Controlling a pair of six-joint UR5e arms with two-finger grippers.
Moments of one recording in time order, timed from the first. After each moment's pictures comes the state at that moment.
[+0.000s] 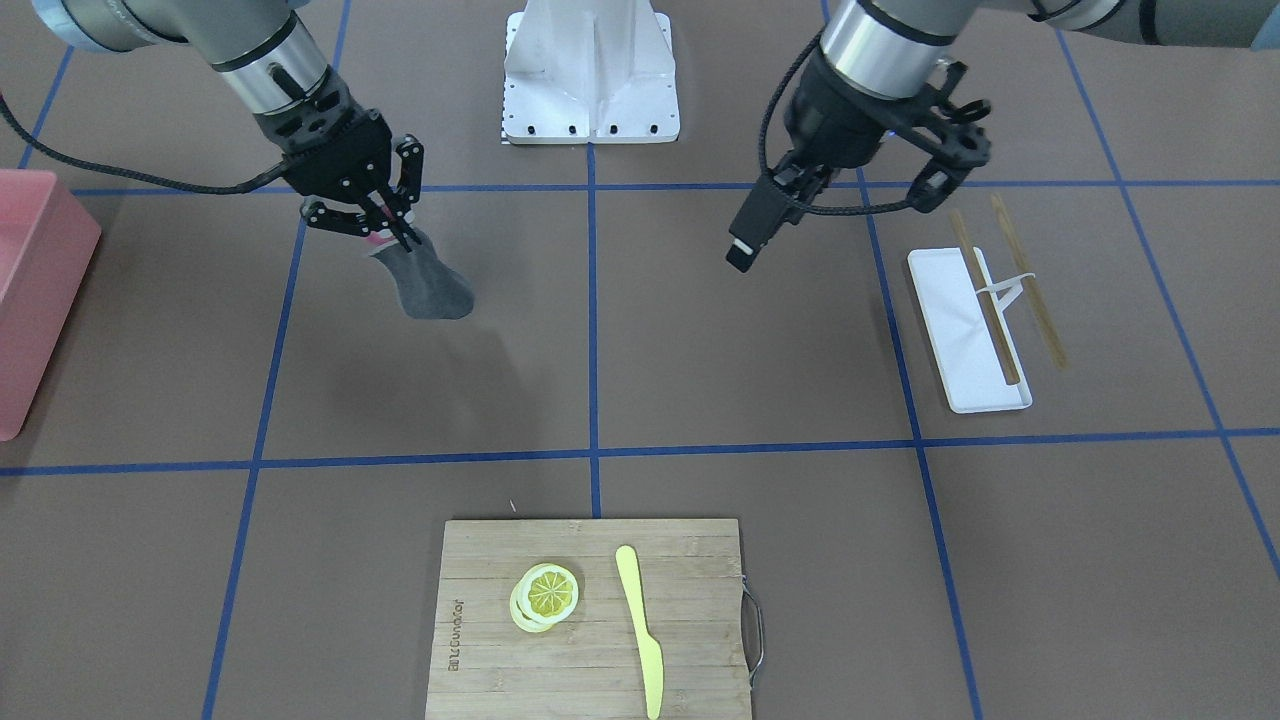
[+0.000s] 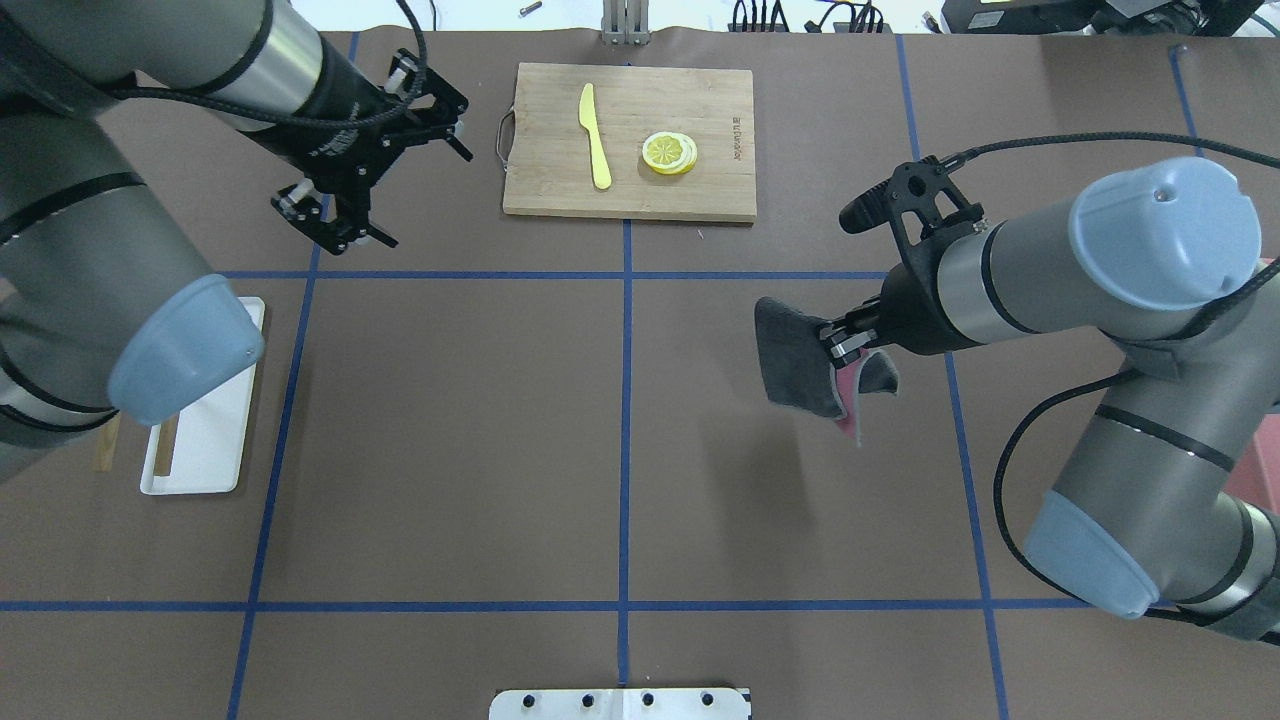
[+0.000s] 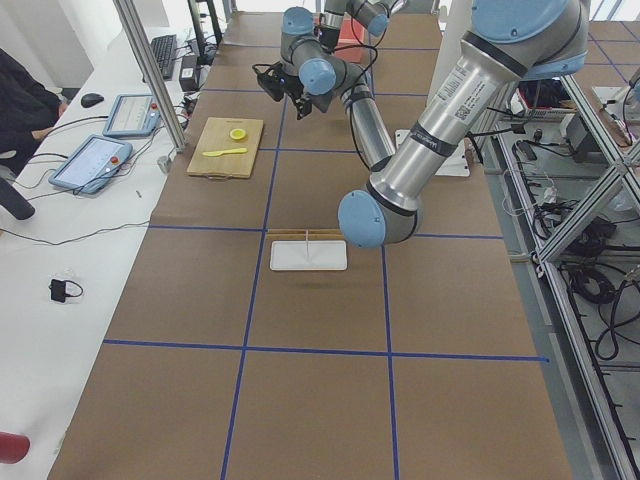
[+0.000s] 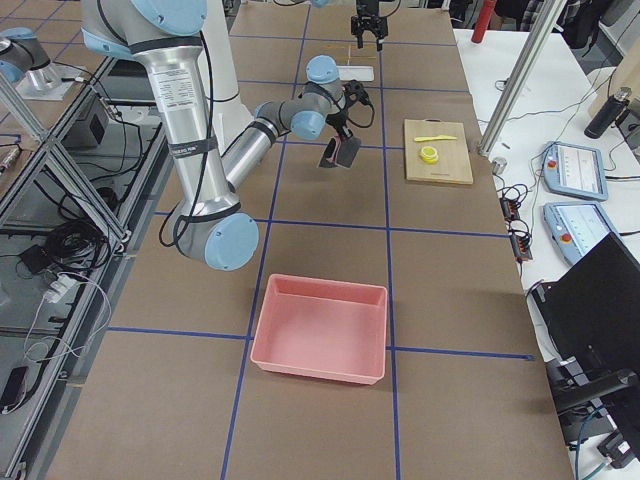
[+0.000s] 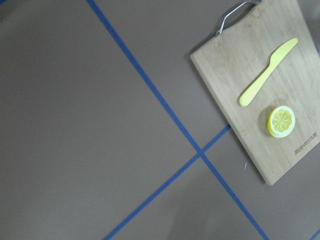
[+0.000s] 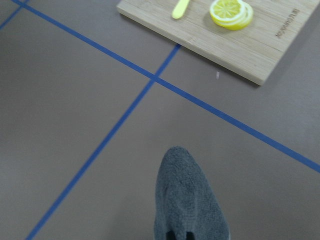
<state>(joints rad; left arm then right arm) -0.89 -2.20 -1.99 -1.48 -2.12 -1.81 0.70 -1.29 2.08 -1.35 1.96 0.61</state>
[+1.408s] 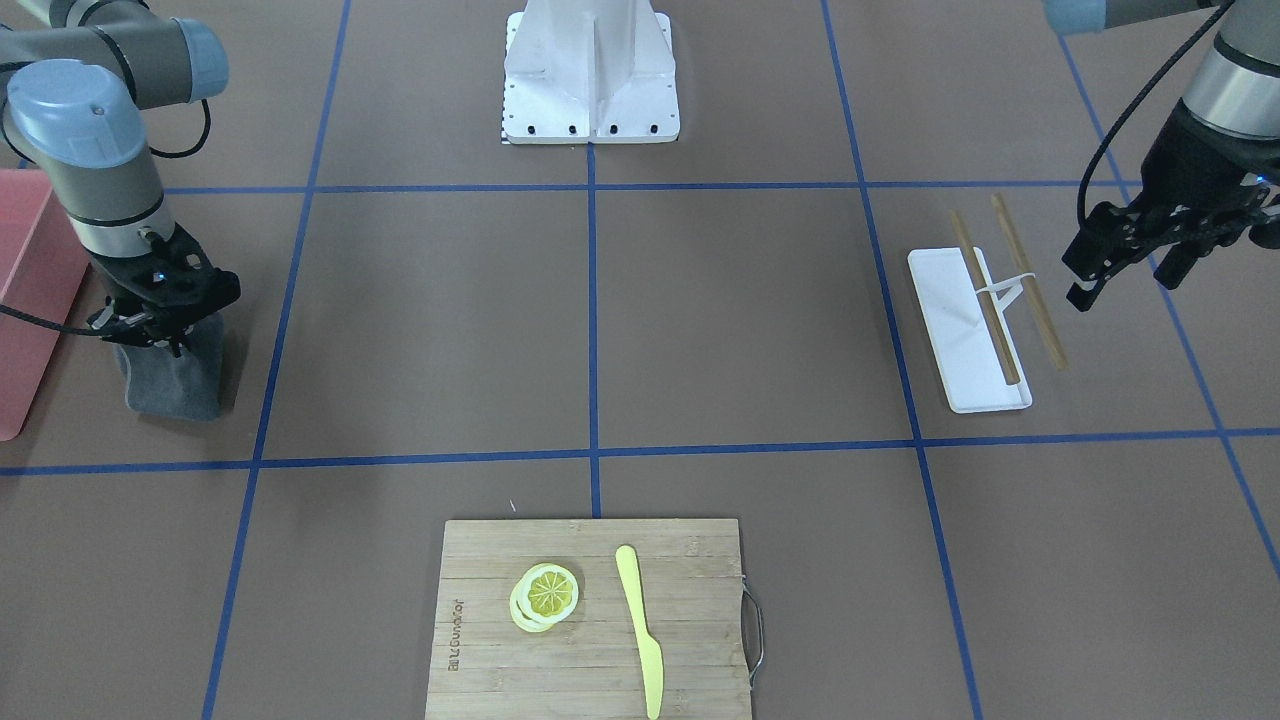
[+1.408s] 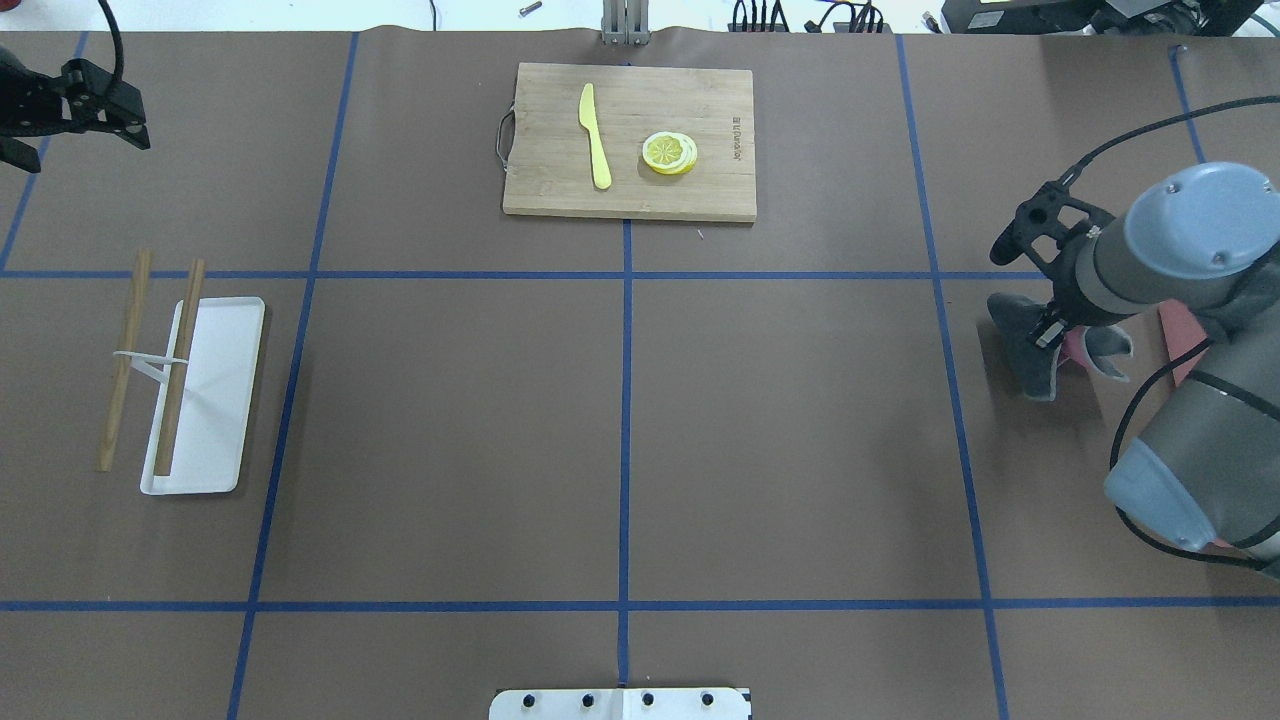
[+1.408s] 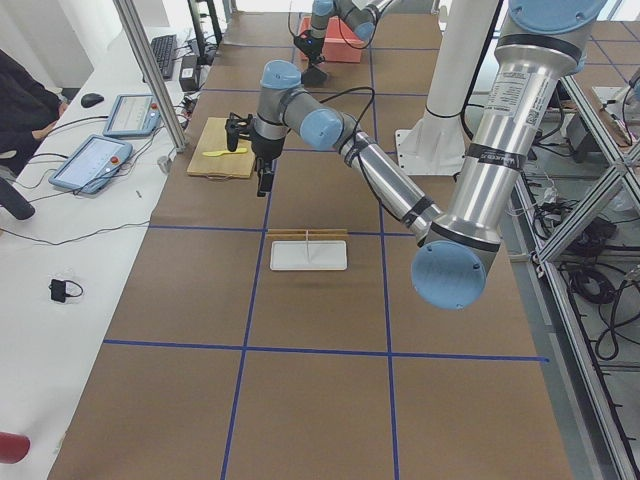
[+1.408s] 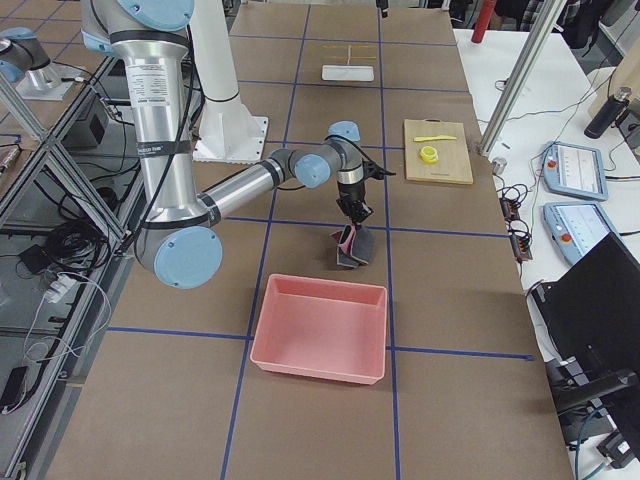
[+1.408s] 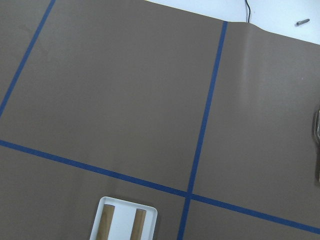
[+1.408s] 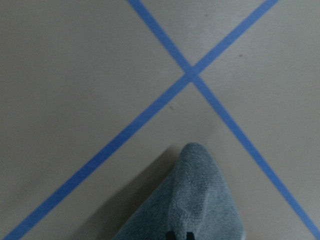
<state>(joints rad) -1.15 -1.84 -2.04 -1.47 -2.05 -0.90 0.76 -1.46 1.91 -1.50 1.80 0.10</state>
